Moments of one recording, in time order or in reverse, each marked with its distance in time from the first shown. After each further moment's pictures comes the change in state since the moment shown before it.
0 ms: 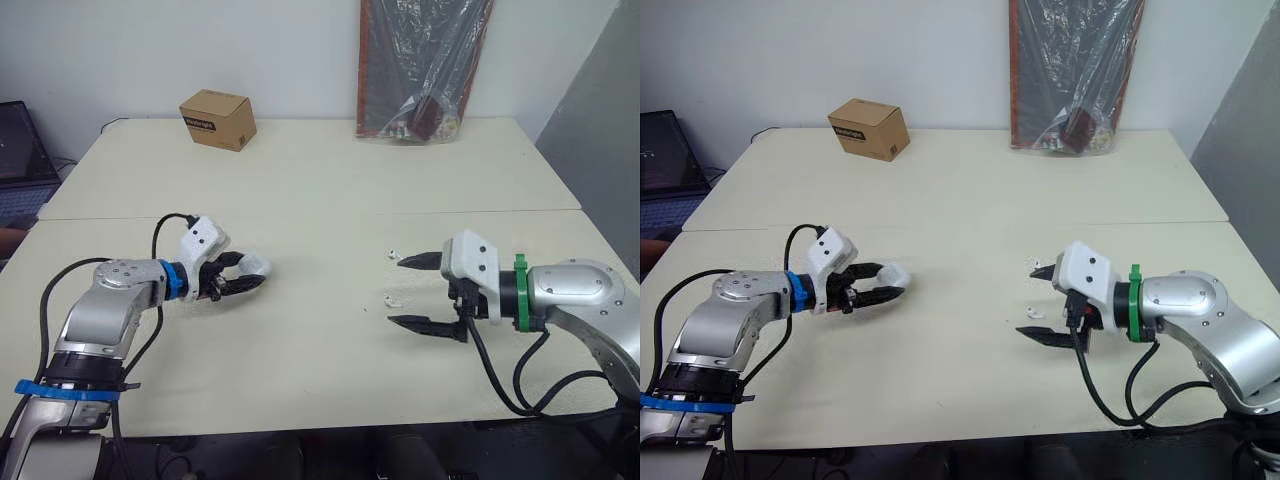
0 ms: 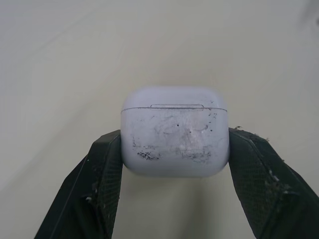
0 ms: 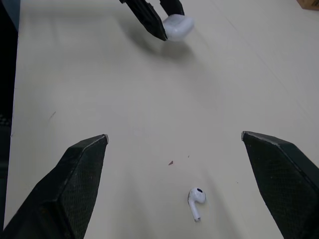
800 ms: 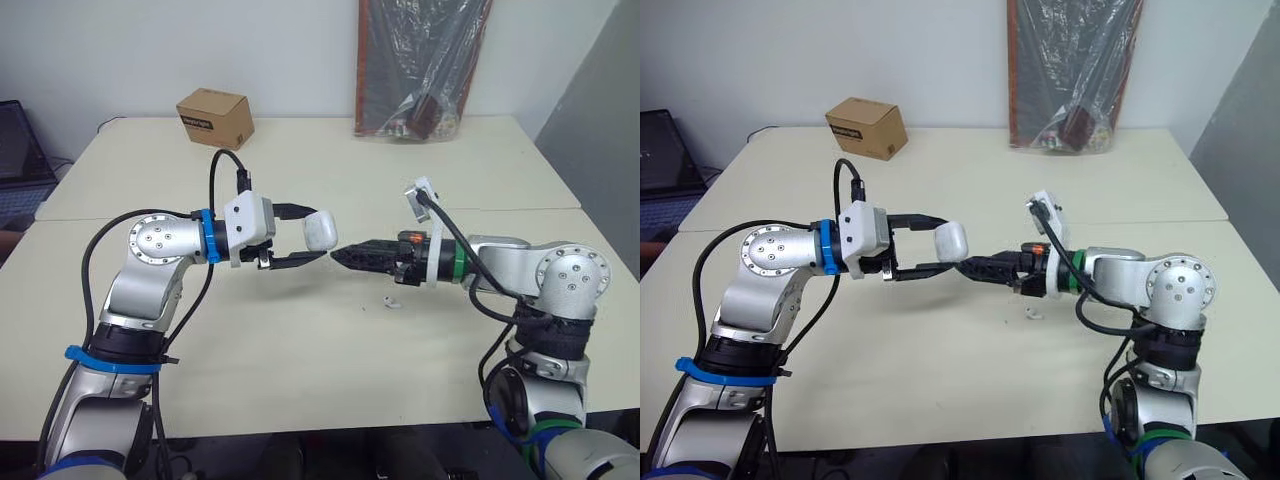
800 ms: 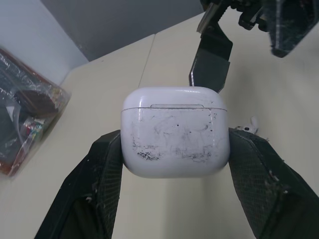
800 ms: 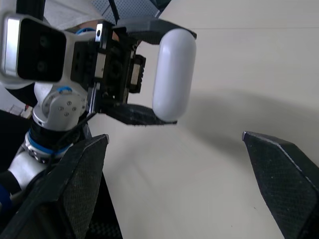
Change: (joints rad) left arm -0.164 -0.141 -0.066 -0.087 0.024 -0.448 -0.126; right arm -0.347 0.694 -0.416 0.476 0.789 0.761 -0.899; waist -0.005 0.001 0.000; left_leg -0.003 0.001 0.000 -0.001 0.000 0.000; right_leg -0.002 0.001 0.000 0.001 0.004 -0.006
